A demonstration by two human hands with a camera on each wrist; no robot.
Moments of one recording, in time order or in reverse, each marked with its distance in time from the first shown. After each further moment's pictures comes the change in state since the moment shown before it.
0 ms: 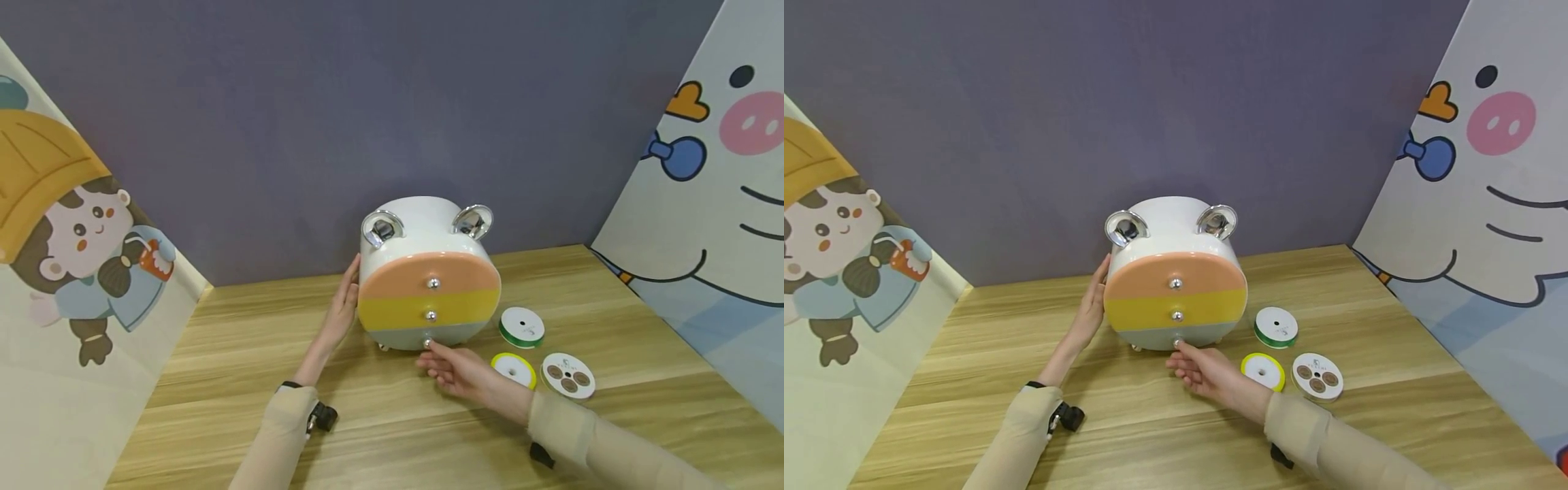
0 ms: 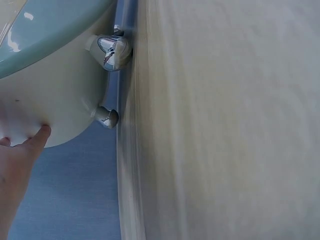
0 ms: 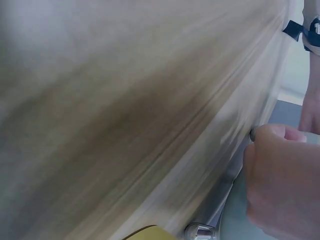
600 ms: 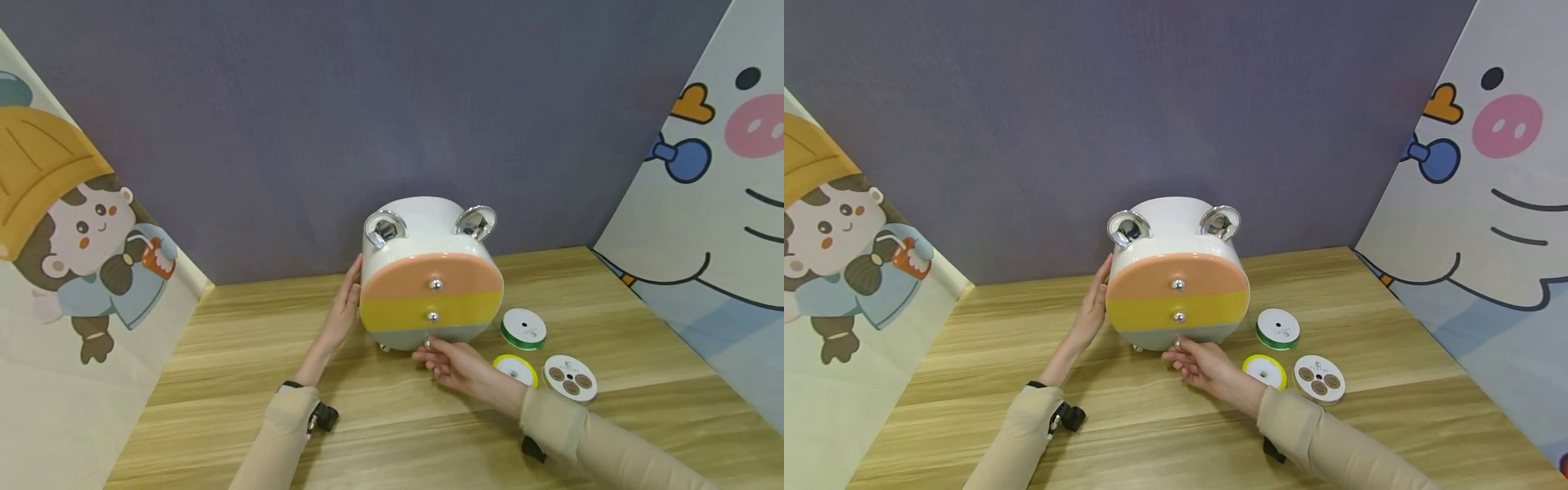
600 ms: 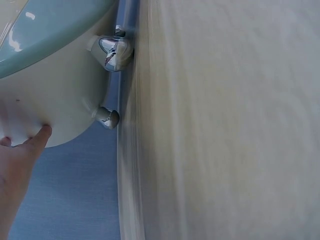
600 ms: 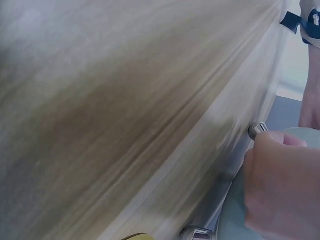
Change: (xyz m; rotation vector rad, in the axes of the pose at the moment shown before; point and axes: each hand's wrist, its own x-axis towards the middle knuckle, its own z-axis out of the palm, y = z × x) left_hand -0.001 0.002 0.000 0.066 0.009 -0.006; right_hand 0.013 -0.005 0.004 0.039 0.036 -0.020
